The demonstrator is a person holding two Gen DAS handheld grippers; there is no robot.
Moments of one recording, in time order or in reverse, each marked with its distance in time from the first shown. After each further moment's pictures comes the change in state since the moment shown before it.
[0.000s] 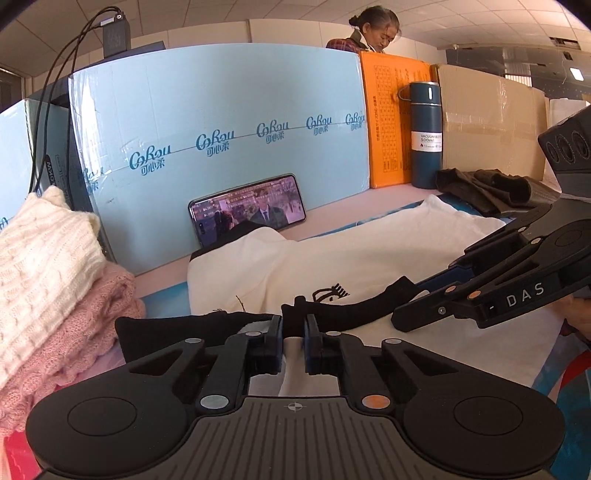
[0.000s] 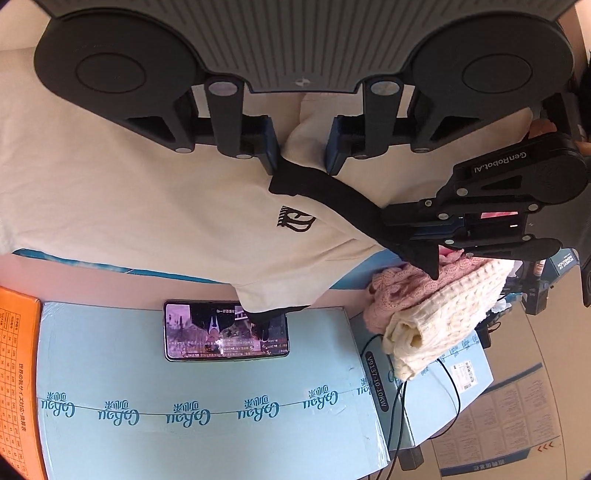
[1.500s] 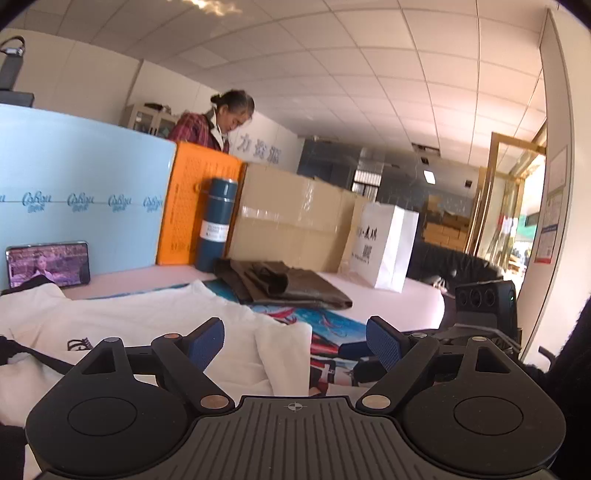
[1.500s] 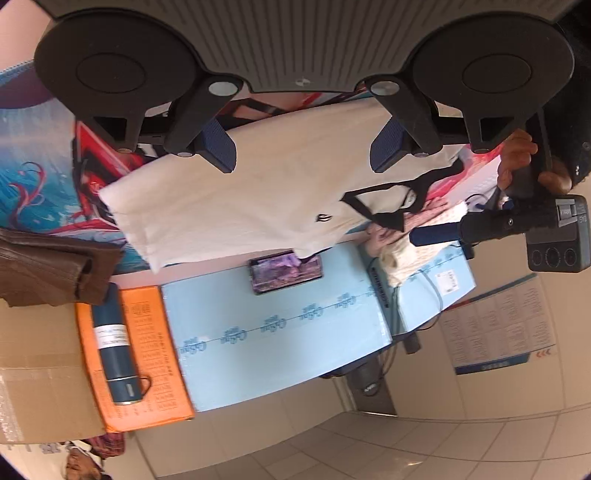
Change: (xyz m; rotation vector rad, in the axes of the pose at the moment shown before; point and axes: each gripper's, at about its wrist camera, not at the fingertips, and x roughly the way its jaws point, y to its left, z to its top) left arm -0.067 -0.096 0.026 -0.070 -0.146 -0.629; right arm -0.219 -0.031 -0.126 0.165 -0.309 -0.096
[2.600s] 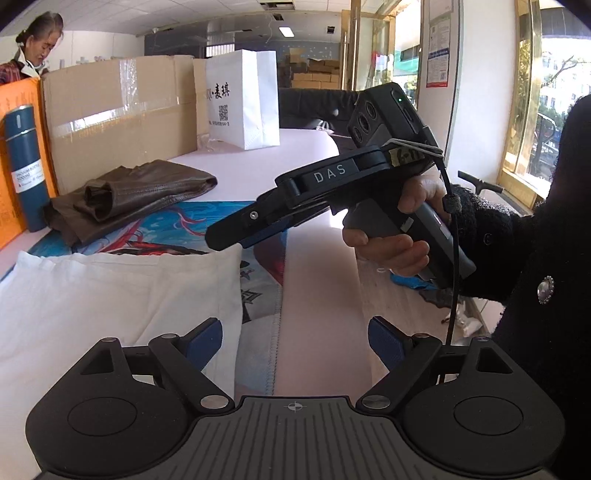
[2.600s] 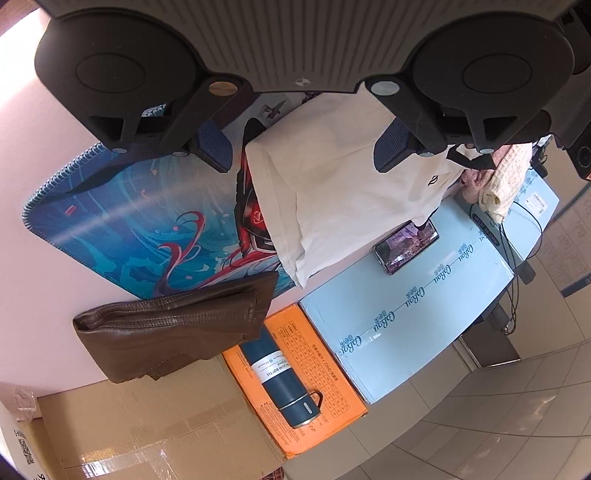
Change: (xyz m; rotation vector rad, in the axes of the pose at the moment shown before) left arm 0.092 -0.082 -0.025 0.372 0.319 -0.287; right arm -0.034 -0.083 -0.009 0.357 -0.002 -0.208
